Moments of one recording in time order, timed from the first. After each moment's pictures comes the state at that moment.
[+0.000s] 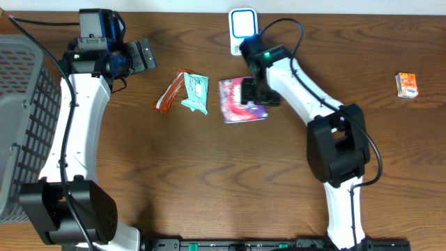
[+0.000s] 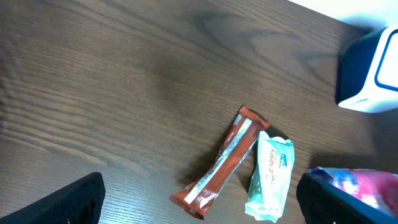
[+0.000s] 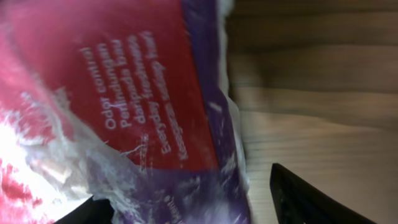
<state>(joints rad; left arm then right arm) 0.04 1.70 1.56 -0.79 0.07 -0.28 0.42 2.25 1.85 -1.08 0.03 0.51</state>
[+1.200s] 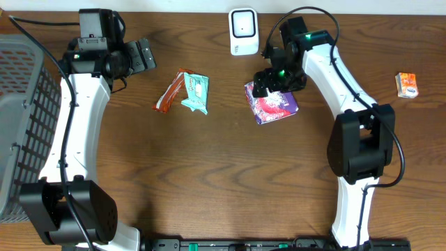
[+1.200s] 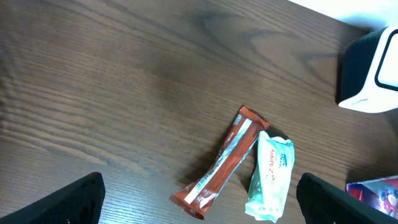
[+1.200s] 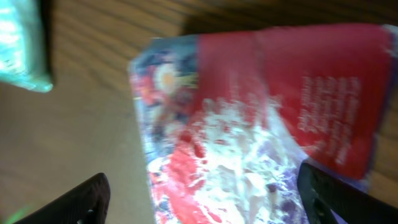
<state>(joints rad) 0.04 1.70 1.56 -0.79 0.07 -0.28 0.25 2.21 1.90 -1.13 -0.34 -0.04</state>
